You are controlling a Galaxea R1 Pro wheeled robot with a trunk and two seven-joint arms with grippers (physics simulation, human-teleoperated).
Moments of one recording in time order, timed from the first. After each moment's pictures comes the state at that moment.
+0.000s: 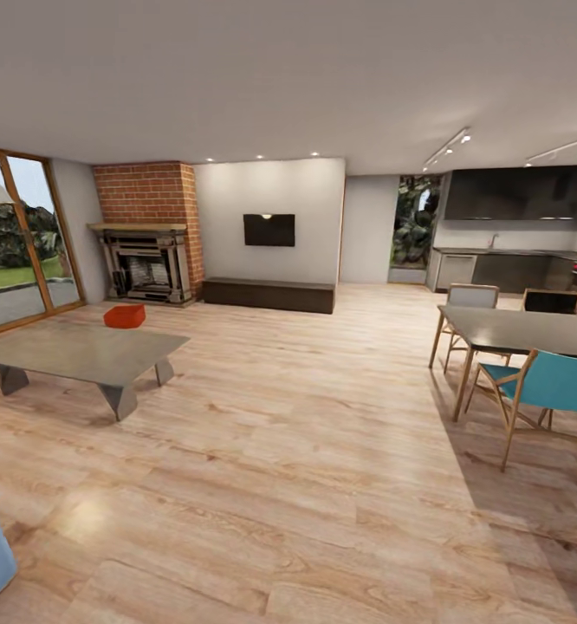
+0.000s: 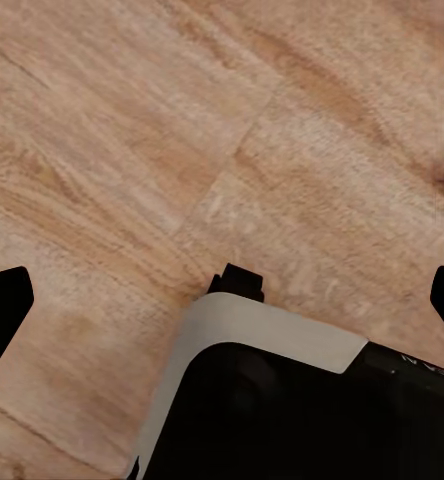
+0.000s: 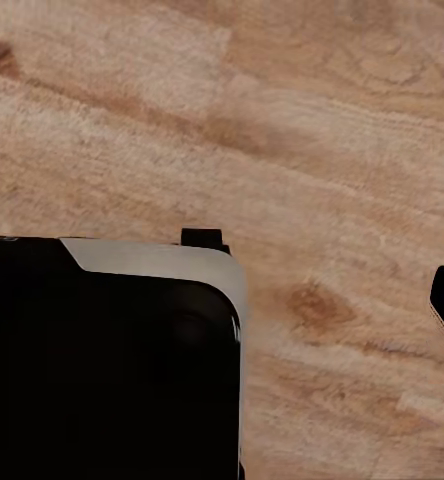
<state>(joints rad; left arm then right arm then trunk) -0.24 0.05 0.04 0.00 0.30 -0.05 0.10 -0.12 -0.02 0.22 0.03 -0.16 -0.22 -0.05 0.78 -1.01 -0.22</state>
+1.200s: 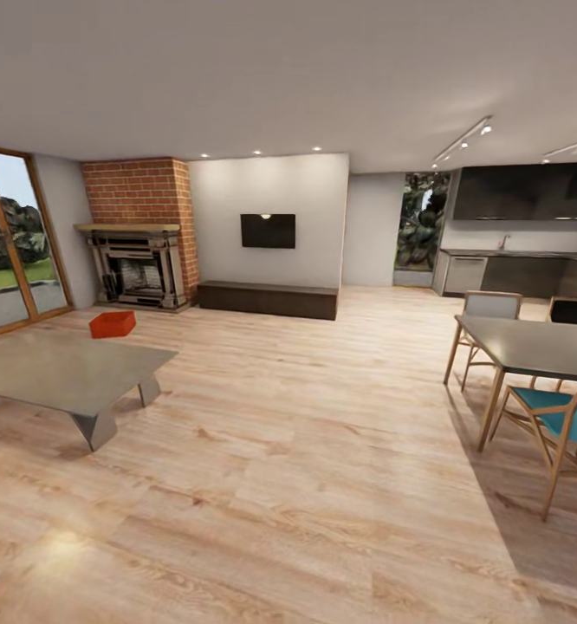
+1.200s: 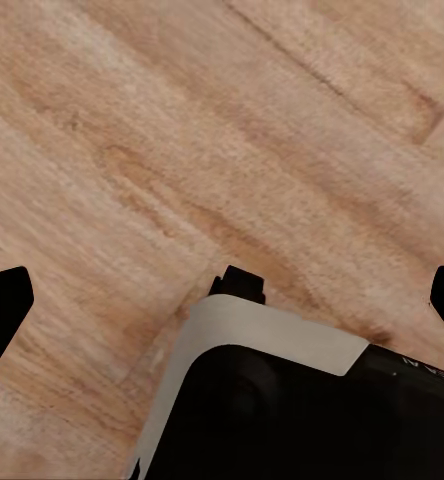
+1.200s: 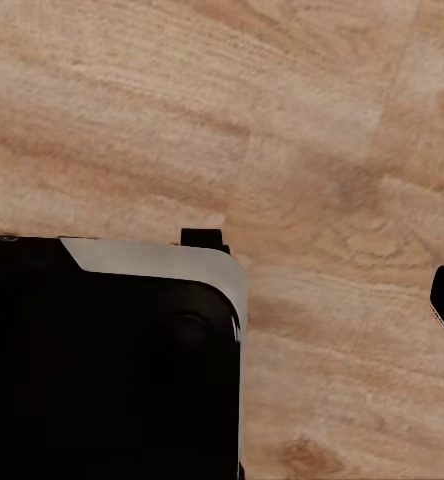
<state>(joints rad) -0.24 0.05 0.04 0.00 0.30 -0.05 0.10 -0.12 -0.02 0.22 0.03 -0.16 -0.22 -0.05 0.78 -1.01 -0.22</state>
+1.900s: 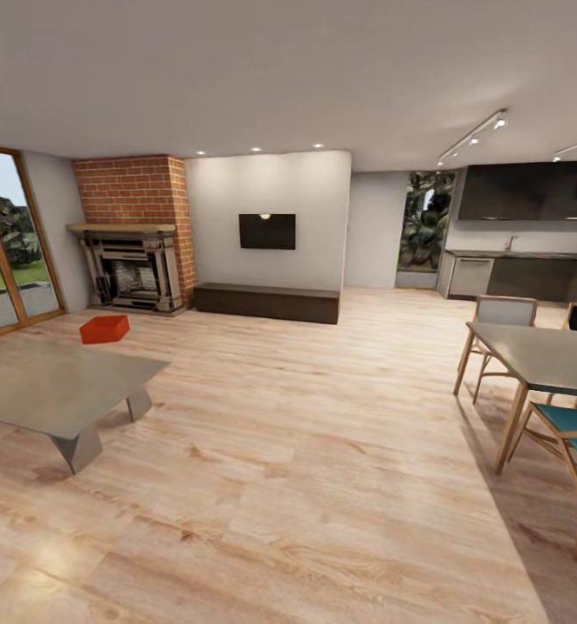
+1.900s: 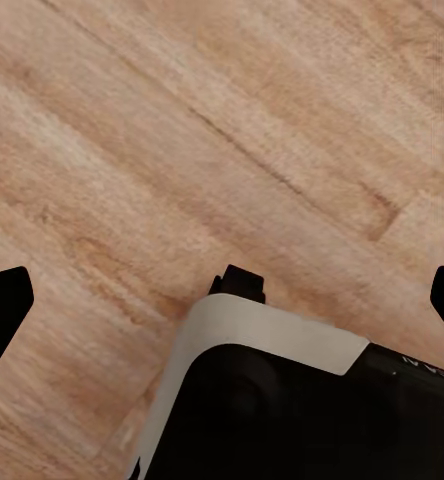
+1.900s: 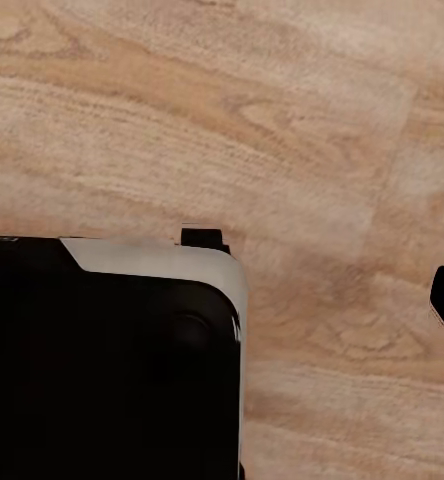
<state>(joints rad) -0.24 0.05 0.04 0.00 0.30 -0.05 0.10 -0.12 -0.02 0.22 0.03 -0.16 -0.22 -0.05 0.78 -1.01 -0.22</state>
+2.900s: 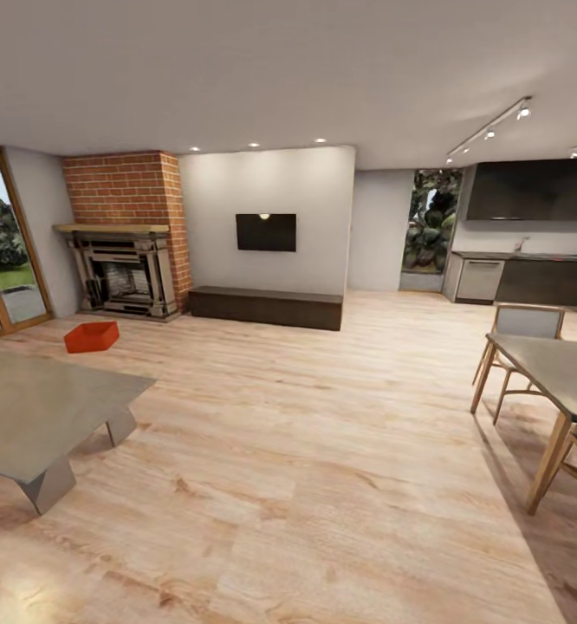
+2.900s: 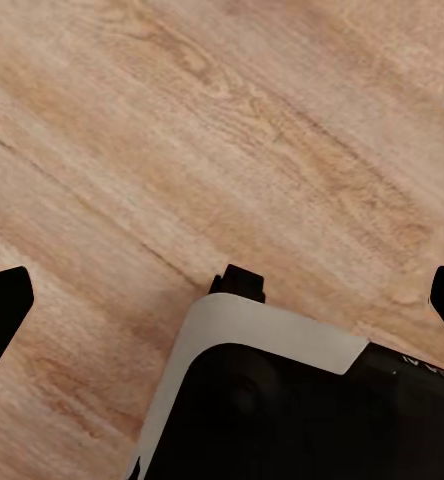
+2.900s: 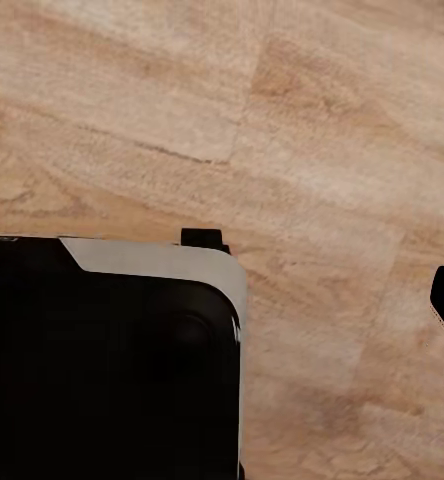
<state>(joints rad) -0.24 0.05 0.04 0.00 0.30 -0.05 0.10 -0.12 -0.02 0.22 0.03 -0.16 -0.22 -0.05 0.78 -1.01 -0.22</state>
